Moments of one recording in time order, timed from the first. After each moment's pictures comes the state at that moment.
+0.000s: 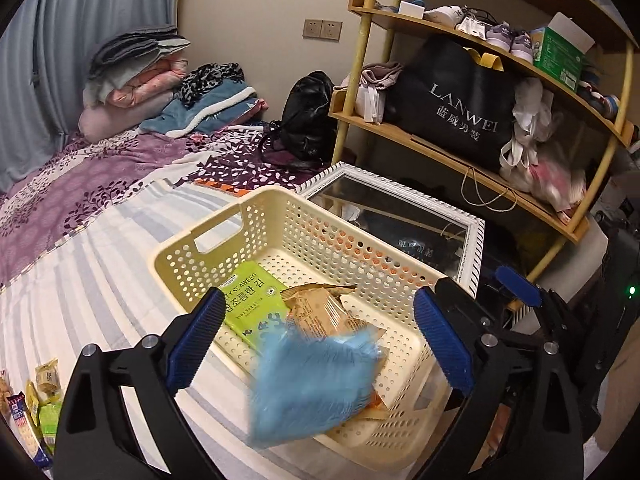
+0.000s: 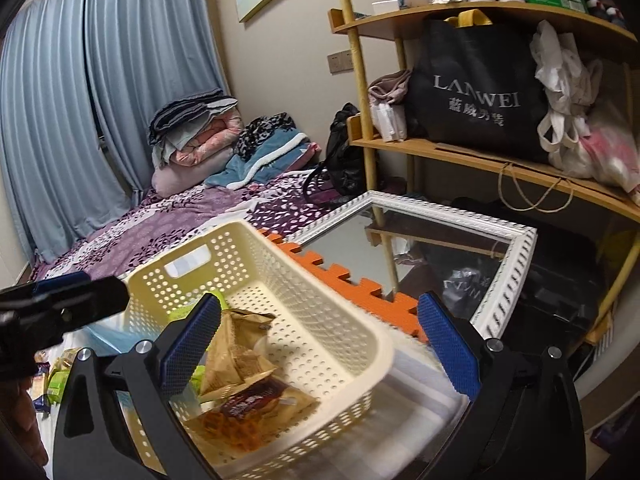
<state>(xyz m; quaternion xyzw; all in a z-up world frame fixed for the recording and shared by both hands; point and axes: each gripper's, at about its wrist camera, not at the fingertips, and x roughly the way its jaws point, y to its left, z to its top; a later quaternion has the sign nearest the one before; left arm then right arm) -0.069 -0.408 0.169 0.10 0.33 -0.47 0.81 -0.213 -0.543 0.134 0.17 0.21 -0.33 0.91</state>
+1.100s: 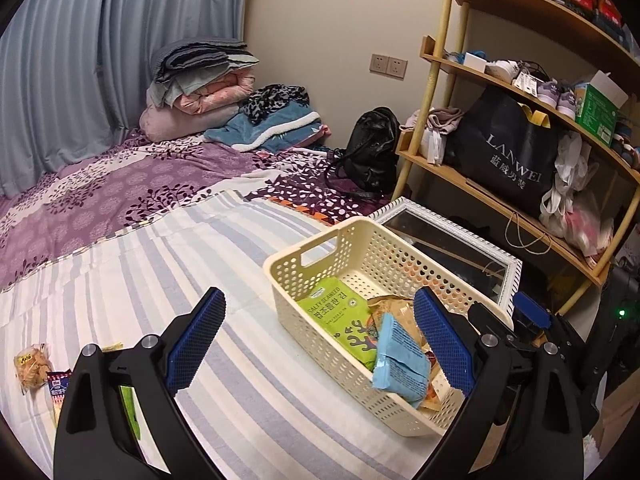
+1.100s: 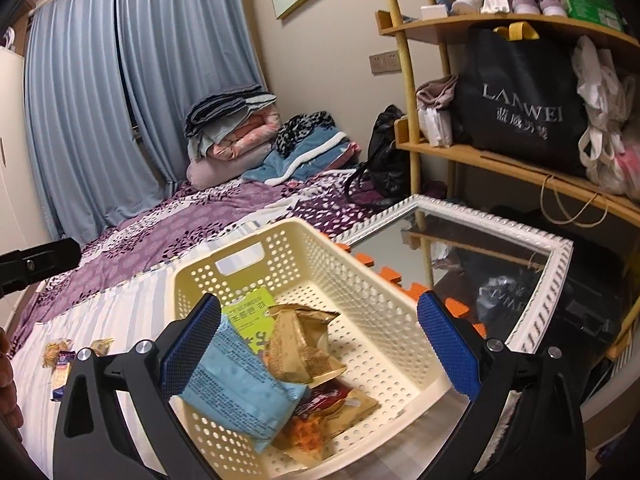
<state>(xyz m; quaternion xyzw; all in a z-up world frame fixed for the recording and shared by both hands) -0.030 -0.311 0.207 0.05 0.31 -0.38 0.87 -0.184 -0.510 0.144 0.16 0.22 -0.26 0.93</state>
